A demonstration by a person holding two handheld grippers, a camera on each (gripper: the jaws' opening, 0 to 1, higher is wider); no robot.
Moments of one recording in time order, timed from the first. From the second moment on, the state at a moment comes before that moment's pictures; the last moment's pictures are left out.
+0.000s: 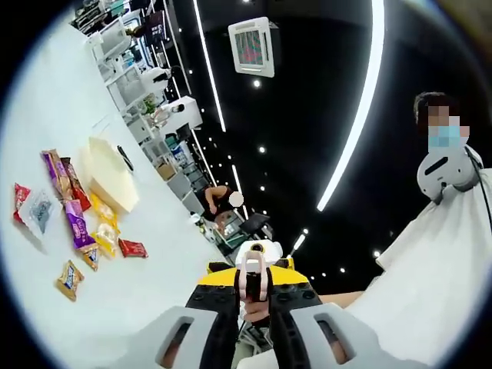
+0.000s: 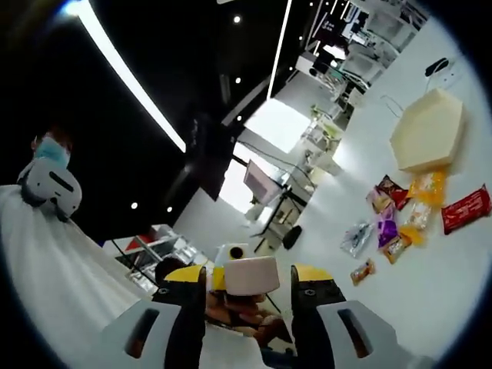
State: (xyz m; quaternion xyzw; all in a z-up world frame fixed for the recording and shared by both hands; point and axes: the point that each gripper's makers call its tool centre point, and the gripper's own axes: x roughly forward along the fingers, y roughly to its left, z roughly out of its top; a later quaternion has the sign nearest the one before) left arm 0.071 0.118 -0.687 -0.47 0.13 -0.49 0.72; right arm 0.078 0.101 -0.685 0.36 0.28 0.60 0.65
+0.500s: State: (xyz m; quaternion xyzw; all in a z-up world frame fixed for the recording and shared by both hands) left arm 0.072 0.105 -0.681 -0.49 0.12 -0.49 0.71; right arm 0.077 0.113 -0.685 0.36 0.28 0.60 0.66
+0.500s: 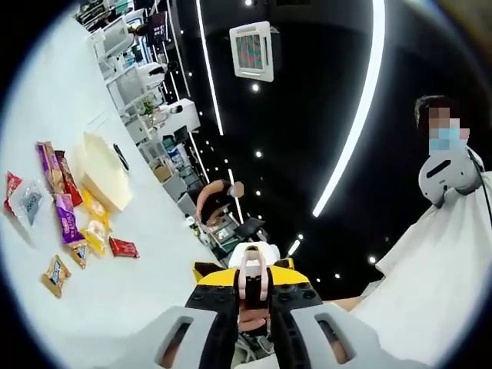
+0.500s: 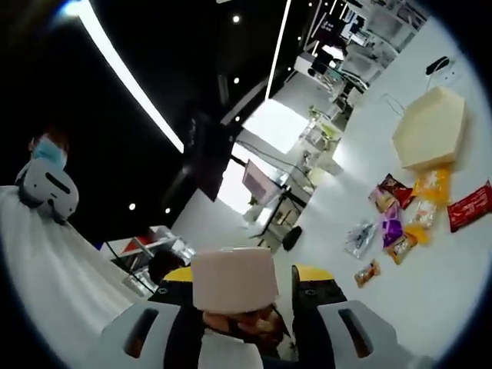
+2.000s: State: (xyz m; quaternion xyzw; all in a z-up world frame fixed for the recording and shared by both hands) left arm 0.064 0.116 -0.681 -0.48 0.14 -0.50 0.70; right arm 0.078 0.109 -0.670 0.42 0.28 0.59 0.63
